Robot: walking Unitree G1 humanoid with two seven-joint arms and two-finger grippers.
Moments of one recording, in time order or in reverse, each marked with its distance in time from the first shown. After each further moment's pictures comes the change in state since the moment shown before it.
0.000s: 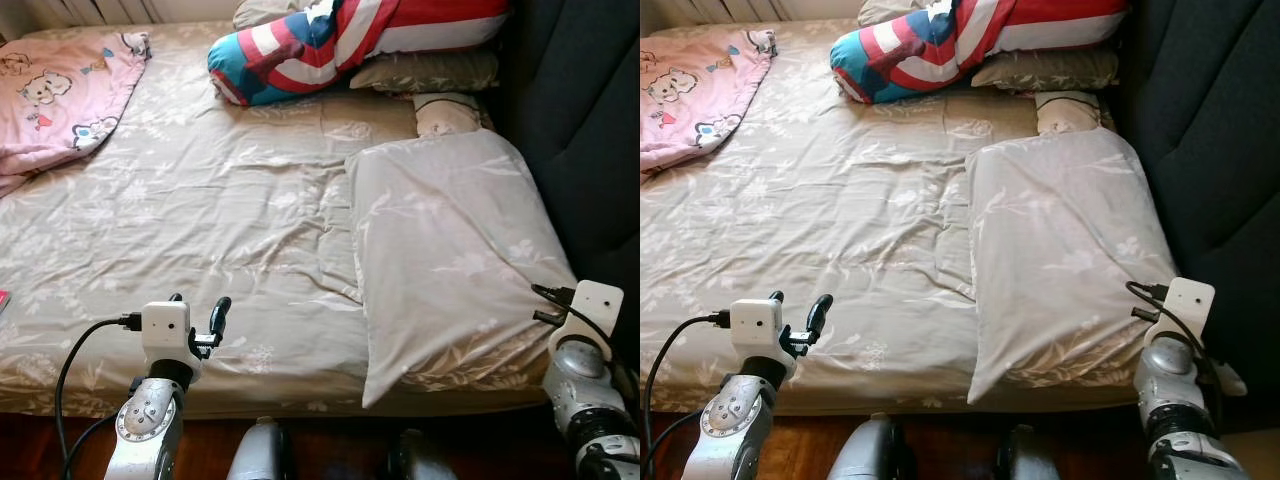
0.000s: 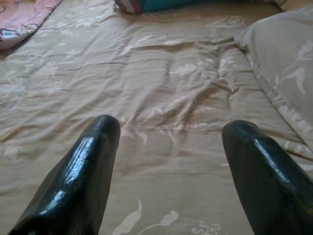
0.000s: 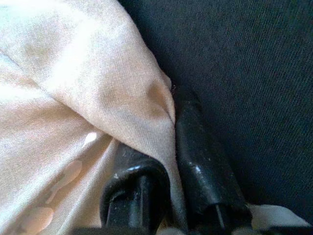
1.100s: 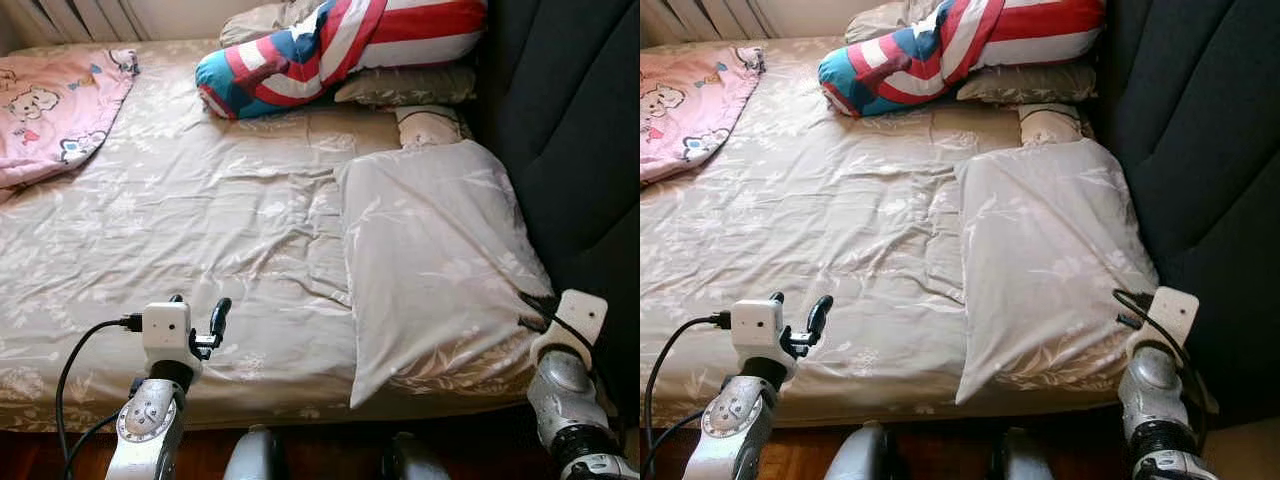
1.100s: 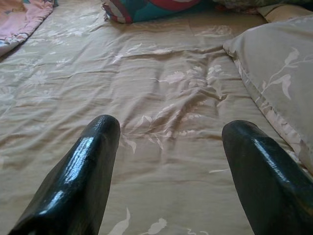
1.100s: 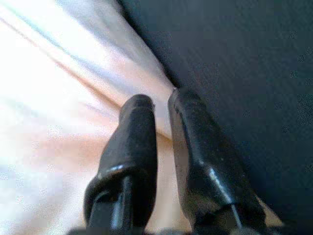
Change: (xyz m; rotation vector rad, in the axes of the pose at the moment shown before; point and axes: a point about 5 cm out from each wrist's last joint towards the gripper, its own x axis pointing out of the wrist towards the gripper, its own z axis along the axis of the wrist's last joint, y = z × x) left arm 0.000 0.000 -0.003 -0.008 0.010 0.011; right arm -0.016 0.030 0.004 0.081 -0.153 0.234
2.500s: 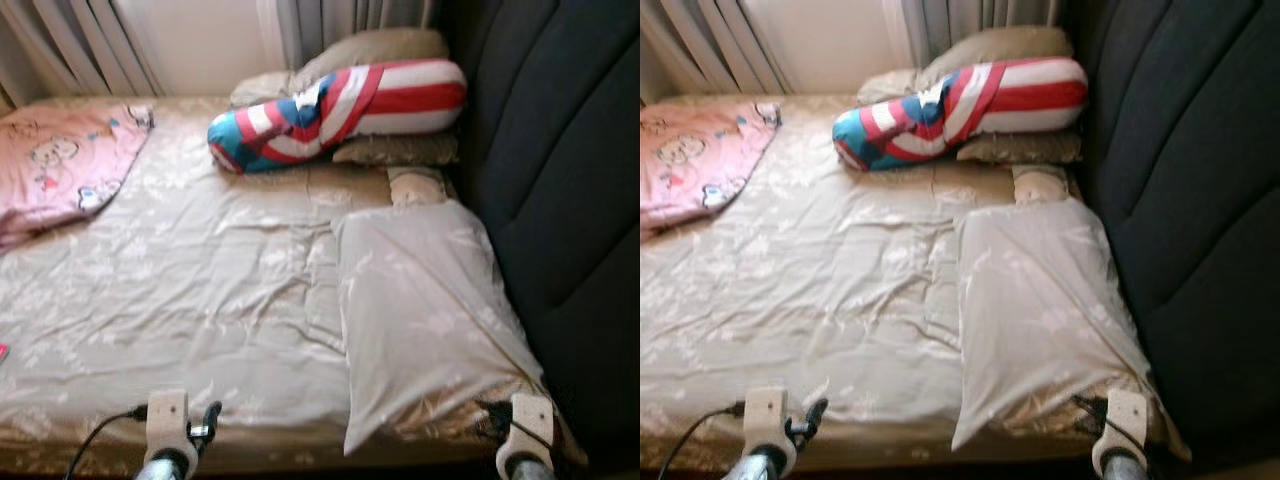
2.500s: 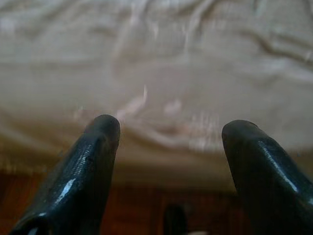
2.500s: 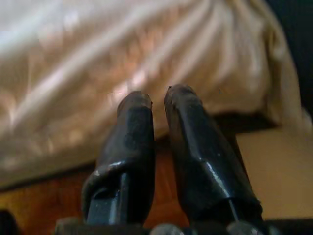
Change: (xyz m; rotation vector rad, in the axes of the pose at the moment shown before) left arm -0.062 0.014 -0.128 -0.057 0.553 0.098; right arm -0.092 -0.019 -0.145 -0.076 0.472 0.129
